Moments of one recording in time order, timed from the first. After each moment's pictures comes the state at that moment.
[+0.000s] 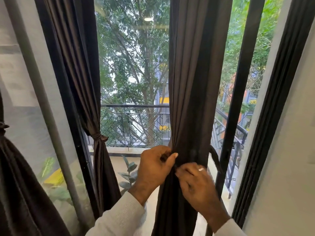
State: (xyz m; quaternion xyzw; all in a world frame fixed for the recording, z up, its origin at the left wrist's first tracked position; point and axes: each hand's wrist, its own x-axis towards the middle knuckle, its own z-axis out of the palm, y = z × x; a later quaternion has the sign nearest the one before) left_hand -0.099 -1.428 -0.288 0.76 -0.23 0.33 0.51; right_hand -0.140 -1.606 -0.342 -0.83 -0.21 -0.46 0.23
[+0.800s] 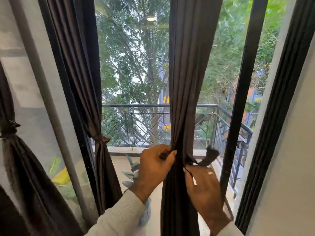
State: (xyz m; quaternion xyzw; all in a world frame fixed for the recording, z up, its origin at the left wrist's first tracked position) left_hand -0.098 -1.425 -0.285 0.77 -0.22 0.33 0.51; right_hand -0.135 -1.609 -0.362 -0.81 -0.15 -0.52 0.22
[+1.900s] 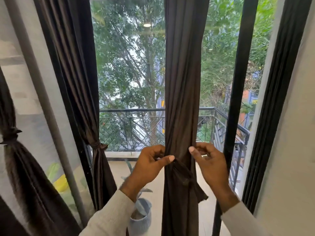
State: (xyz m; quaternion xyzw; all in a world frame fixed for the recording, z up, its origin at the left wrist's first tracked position) left_hand -0.090 -1.407 -0.271 0.72 -0.27 0.12 0.63; right_hand -0.120 -1.626 -0.277 -0.73 -0.01 -0.37 0.58
